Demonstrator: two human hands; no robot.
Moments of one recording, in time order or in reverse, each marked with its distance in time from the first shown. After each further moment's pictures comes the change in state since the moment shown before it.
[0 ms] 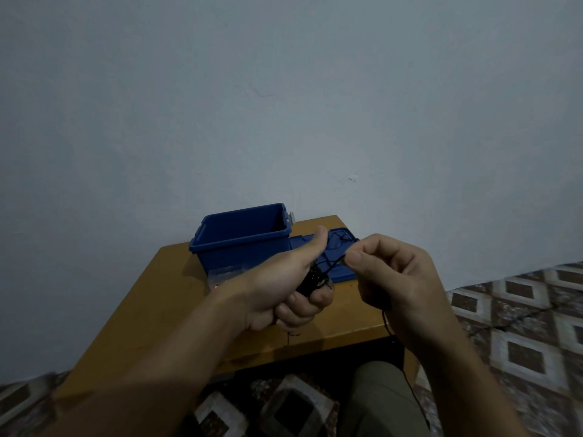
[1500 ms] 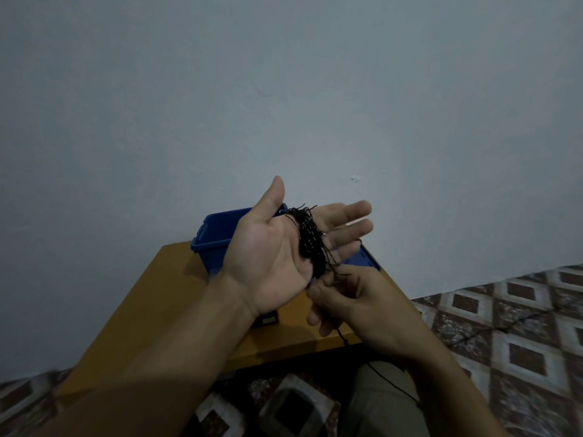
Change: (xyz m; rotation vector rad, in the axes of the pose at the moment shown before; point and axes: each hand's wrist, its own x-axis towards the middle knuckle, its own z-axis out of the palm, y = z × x) left_hand -0.001 0.014 -0.003 -0.711 -0.136 0.590; right_hand -0.001 0.012 0.017 -0.387 -0.235 0.236
